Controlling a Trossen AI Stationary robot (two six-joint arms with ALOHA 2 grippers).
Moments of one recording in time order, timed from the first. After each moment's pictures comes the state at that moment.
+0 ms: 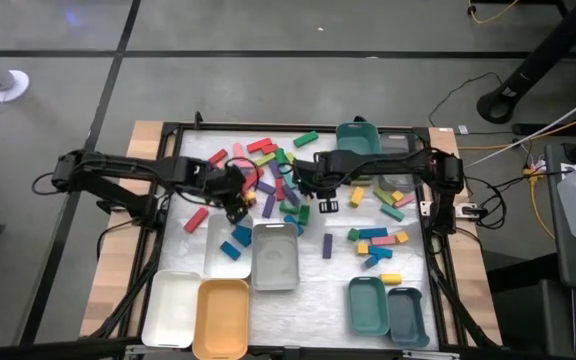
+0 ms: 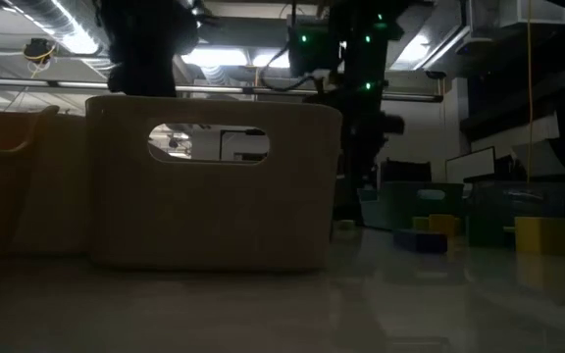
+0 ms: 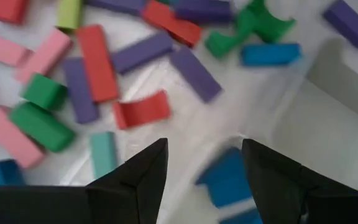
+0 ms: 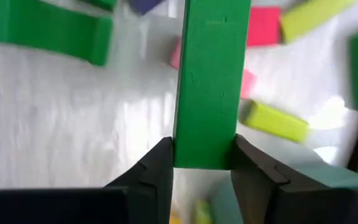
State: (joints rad) left arm 0.03 1.26 1.03 -0.86 -0.19 -0.59; right arm -0.15 1.91 1.54 -1.05 0.25 -0.28
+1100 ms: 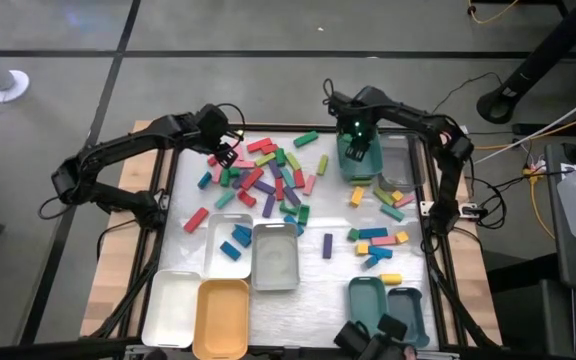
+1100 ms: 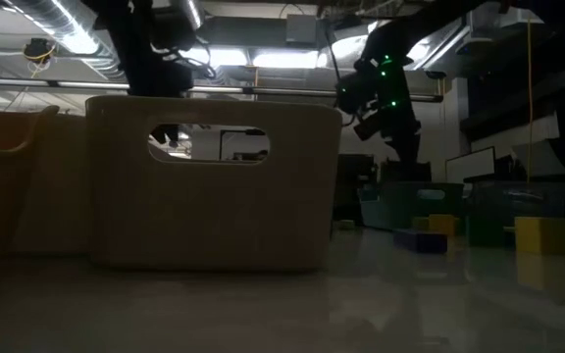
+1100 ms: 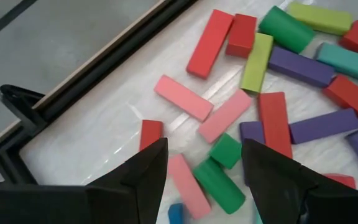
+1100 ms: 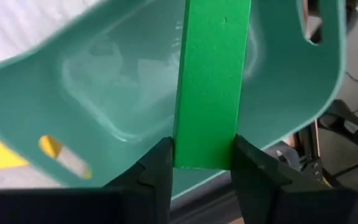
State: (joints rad) left arm 0.64 1.26 1.03 -0.82 -0.19 -0.15; right arm -0.69 1.91 1.64 -1.36 0.22 -0.21
